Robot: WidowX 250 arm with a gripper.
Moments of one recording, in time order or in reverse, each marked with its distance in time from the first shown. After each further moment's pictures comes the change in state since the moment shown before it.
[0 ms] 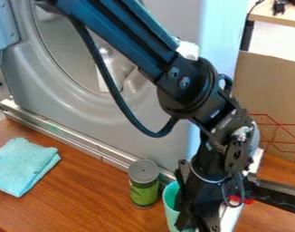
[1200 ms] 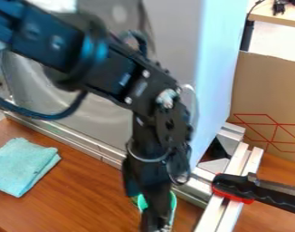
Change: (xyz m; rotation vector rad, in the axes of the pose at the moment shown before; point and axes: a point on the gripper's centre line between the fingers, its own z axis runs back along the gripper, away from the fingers) arm -0.066 0.008 0.045 -0.001 -0.088 0.125
